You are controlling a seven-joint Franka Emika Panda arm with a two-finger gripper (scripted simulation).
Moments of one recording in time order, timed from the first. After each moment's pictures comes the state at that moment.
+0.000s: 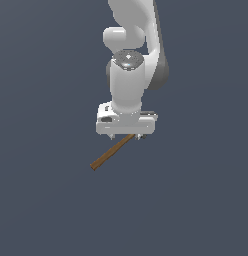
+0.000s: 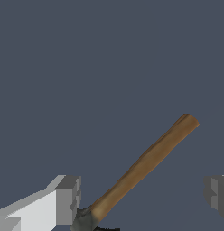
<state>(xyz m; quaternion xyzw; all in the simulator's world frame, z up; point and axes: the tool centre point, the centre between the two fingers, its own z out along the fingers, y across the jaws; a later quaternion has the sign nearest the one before) 0.020 0.004 0.193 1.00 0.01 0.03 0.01</state>
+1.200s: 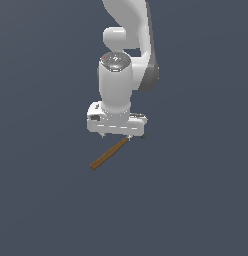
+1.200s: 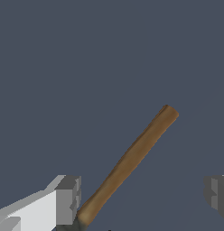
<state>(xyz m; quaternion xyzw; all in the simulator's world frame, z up) 0.014 -0.031 0.187 1.00 -0.04 0.03 0.02</state>
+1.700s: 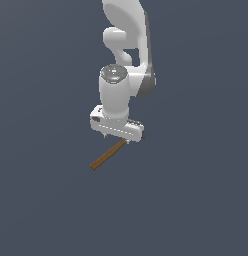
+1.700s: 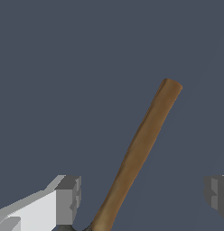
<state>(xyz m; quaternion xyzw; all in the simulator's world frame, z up) -0.004 -0.031 0.150 0.99 -0.16 0.02 0.01</state>
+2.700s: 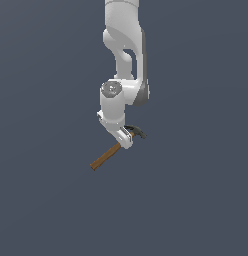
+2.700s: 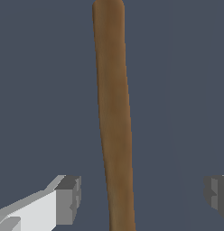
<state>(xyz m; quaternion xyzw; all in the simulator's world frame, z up) -0.054 -0.040 0.076 0.91 -0.42 0.00 0.00</state>
